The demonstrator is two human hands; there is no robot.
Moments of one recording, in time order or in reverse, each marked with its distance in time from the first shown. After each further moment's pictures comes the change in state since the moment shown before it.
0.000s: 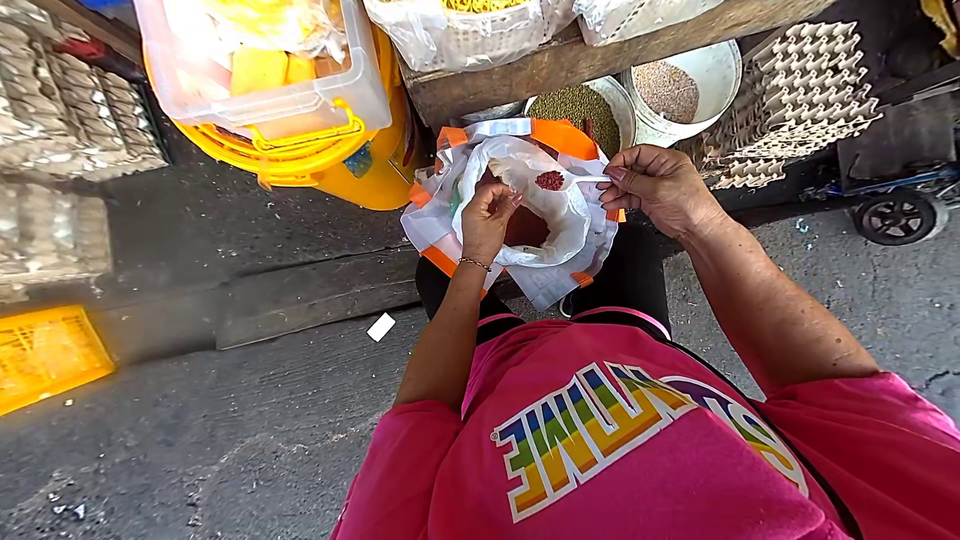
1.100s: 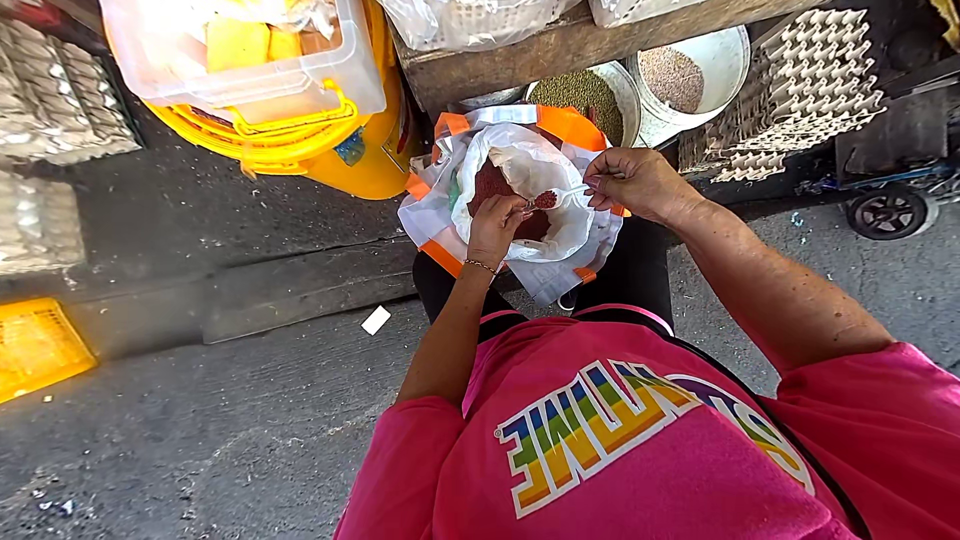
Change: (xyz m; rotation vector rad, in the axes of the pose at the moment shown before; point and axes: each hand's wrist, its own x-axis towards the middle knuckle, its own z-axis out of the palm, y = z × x) left_hand -0.014 -0.032 0.000 0.398 -0.148 0.139; right_hand 0.028 0.000 0.019 -0.548 -0.134 0.154
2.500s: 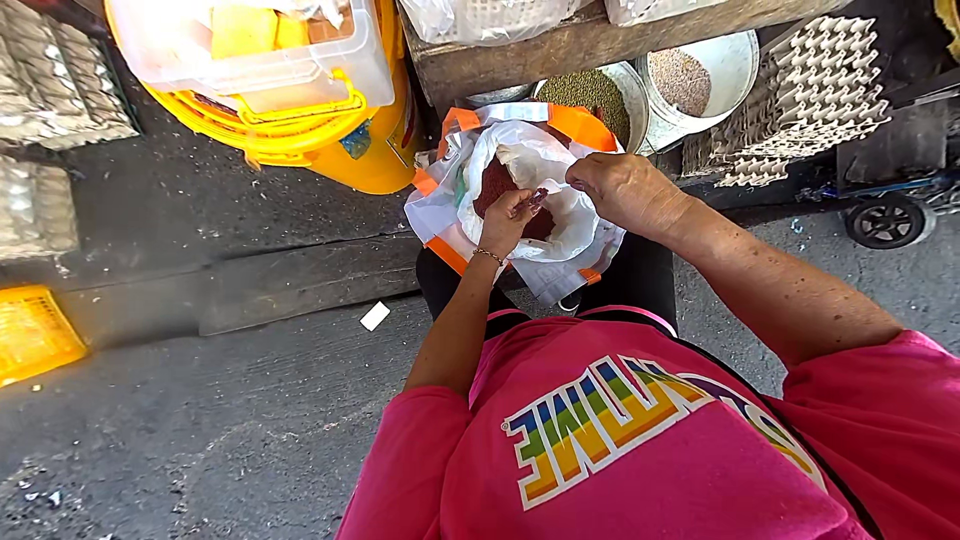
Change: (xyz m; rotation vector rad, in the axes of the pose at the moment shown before) left_hand 0.011 -0.005 0.009 -0.392 -0.125 -0.327; right_hand 0.003 -0.030 0.024 -0.732 0.007 -0.470
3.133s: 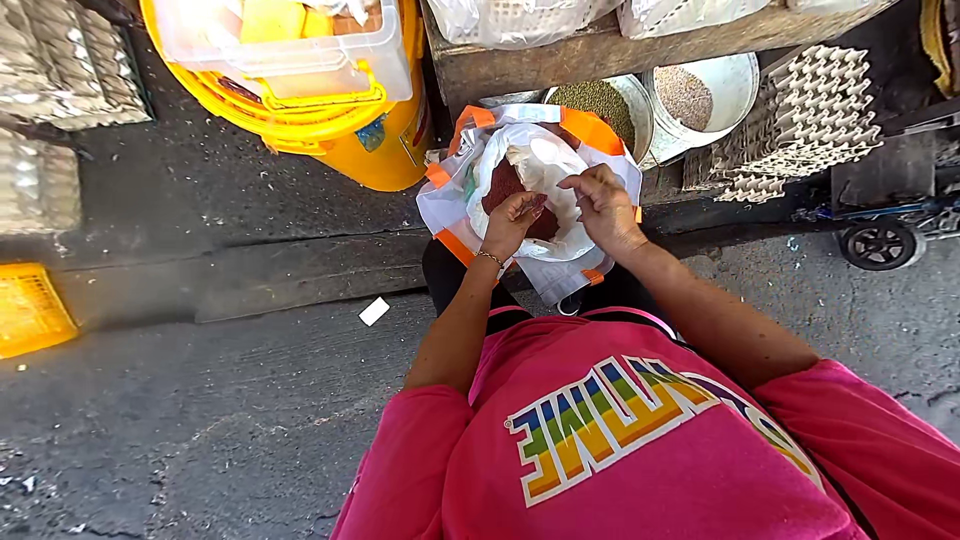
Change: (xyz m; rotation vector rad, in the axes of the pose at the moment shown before) left_hand -0.016 0.003 -0.007 -0.177 -0.009 -0.004; right_hand -0.007 -0.008 0.072 0.432 0.350 0.259
